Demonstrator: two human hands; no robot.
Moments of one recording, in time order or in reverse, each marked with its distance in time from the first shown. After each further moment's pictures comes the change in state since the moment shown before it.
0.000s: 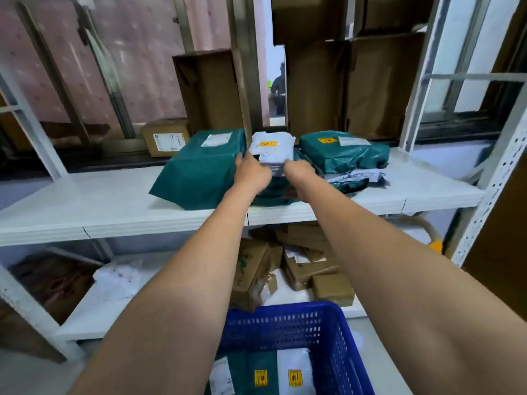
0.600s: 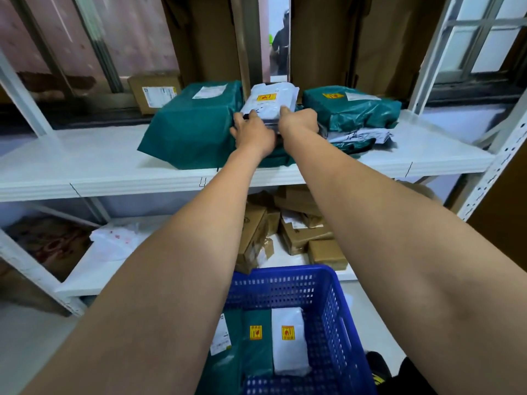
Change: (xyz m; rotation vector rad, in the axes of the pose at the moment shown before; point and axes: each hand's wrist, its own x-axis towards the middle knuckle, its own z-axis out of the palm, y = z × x) left_hand -0.010 0.004 0.010 0.126 0.043 0.015; right_hand 0.005 -0.013 0.014 0.103 0.245 -0.076
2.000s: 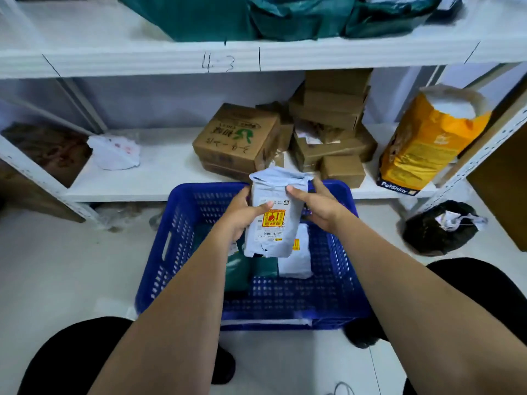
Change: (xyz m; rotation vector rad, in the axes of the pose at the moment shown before) left_hand -0.216 -0.281 0.128 -0.706 -0.507 -0.477; right_hand -0.108 0.352 -0.071 0.089 -0.639 0.384
